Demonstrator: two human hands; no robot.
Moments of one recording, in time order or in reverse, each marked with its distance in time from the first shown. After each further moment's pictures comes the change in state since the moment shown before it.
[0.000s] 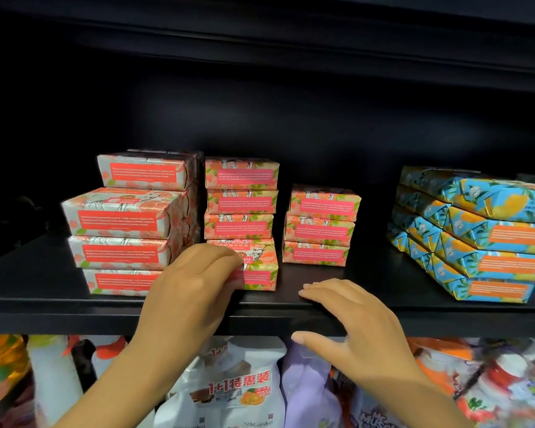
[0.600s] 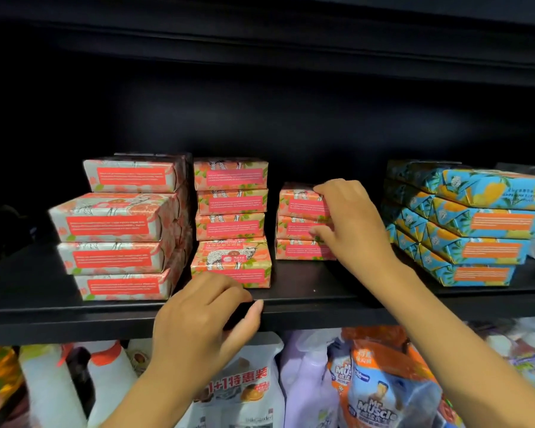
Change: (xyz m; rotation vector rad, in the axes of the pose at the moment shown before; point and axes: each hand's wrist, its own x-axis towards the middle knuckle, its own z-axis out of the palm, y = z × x) left_hand -0.023 0.015 0.018 -0.112 0.090 0.015; right_hand 0.088 0.022 -0.034 -0.287 0.333 0.054
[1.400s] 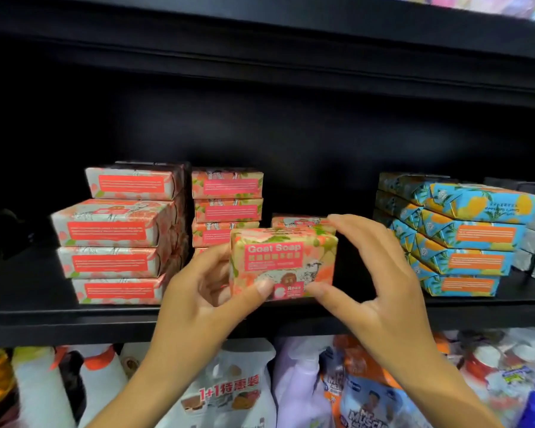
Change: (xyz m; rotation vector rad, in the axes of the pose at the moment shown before) left_hand 0.035 0.037 -0.033 -1.042 -0.058 -0.525; right_hand -0.073 -0.031 -0.050 0.544 0.181 -0.083
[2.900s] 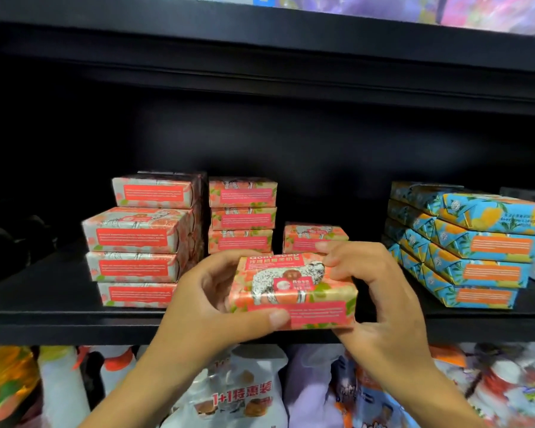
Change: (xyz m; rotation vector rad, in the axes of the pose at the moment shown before) left_hand 0.000 0.013 -0.015 -0.103 -0.104 -0.079; right_hand -0.001 -0.009 0.013 0.211 0.066 -0.217
